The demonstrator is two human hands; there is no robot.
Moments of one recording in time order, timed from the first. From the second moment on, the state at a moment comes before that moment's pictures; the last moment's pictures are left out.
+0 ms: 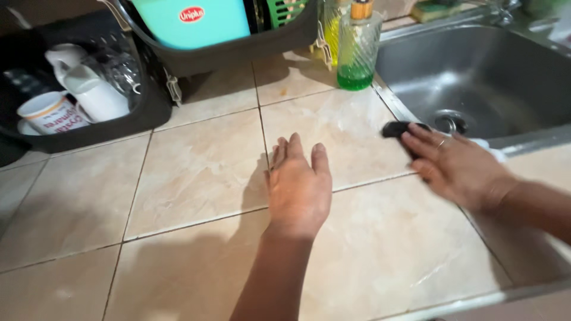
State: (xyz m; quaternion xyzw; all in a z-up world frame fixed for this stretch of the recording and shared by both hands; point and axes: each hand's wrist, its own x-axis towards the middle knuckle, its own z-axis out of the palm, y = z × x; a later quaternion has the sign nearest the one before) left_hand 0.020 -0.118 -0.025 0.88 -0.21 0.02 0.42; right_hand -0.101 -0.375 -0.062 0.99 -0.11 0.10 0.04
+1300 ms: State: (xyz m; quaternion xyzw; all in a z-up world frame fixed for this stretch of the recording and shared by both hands) left_hand 0.007 -0.393 -0.011 0.86 -0.17 0.02 0.47; right_hand -0.065 -0.544 -0.019 0.93 0.10 -0.06 -0.34
